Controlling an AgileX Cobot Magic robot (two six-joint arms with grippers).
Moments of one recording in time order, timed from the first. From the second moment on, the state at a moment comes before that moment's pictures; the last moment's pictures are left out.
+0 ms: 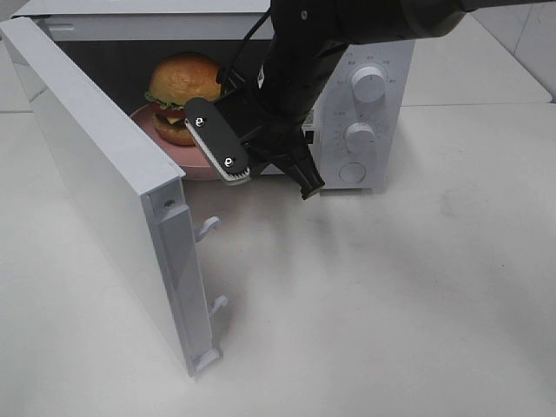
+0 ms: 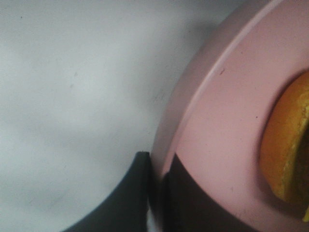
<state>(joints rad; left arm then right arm) 0.07 -0.01 -0.51 -0.04 1.08 0.00 0.66 2.07 -1.59 -0.02 0.66 -1.55</state>
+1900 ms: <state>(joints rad) 0.07 -0.01 -0.51 -0.04 1.08 0.00 0.65 2.43 -2.07 -0.19 0.64 -1.38</state>
